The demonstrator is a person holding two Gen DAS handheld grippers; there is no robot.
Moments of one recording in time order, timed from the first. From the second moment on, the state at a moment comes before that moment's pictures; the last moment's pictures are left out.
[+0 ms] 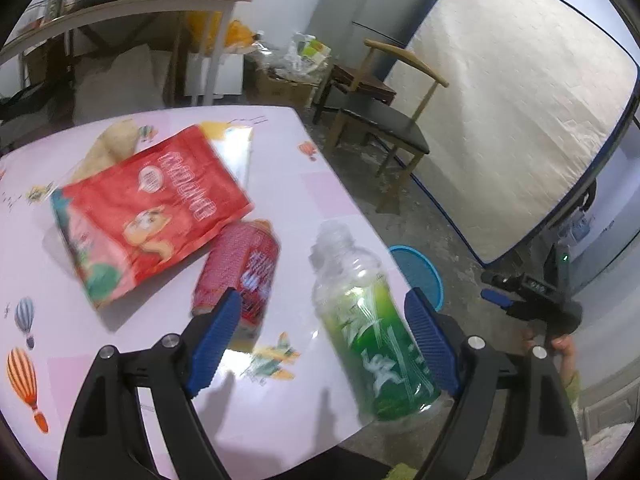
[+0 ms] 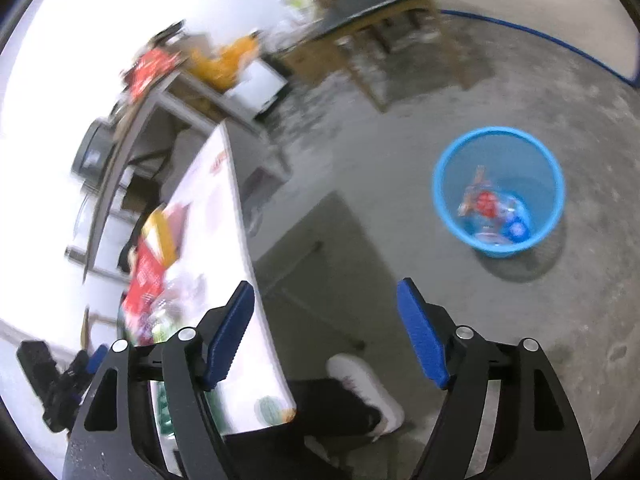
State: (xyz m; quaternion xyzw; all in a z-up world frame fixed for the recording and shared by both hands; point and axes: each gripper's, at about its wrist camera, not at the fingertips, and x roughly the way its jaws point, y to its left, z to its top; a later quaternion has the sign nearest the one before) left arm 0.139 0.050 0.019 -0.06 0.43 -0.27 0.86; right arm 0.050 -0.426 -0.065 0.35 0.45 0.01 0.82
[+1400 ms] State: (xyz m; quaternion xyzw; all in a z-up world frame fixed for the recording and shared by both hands) left arm 0.173 0.045 -0.061 0.03 0.42 -0.17 0.89; right arm 0.112 -0.242 -0.052 0.24 0.52 0.15 0.80
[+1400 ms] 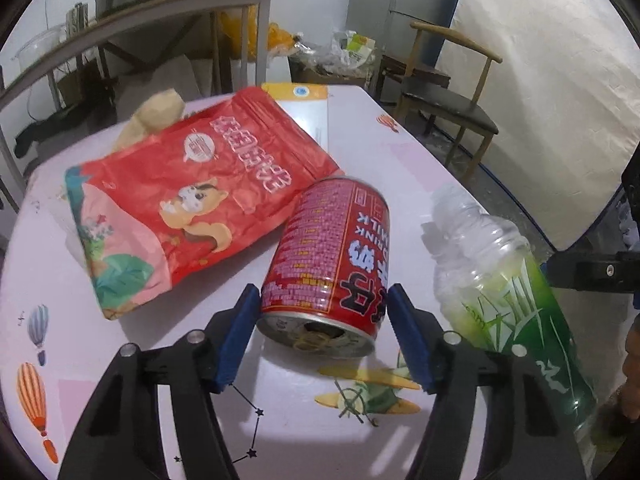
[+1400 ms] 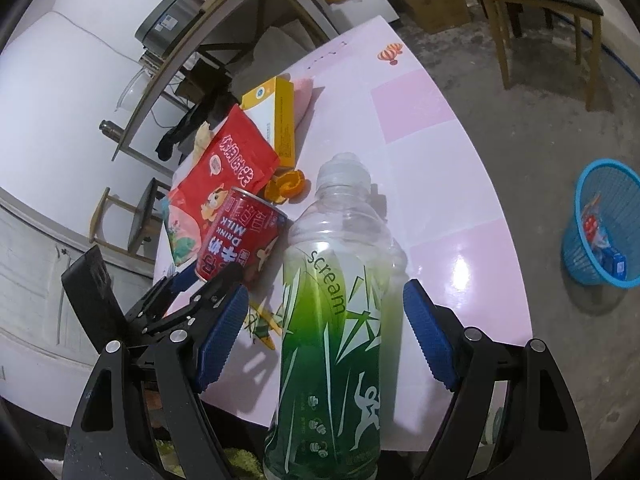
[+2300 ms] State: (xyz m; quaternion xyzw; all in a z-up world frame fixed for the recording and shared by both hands) left arm 0.131 0.067 -0.009 0.05 0.40 -0.17 0.90; right arm 0.111 -0.246 -0.059 0.25 0.54 0.16 0.79
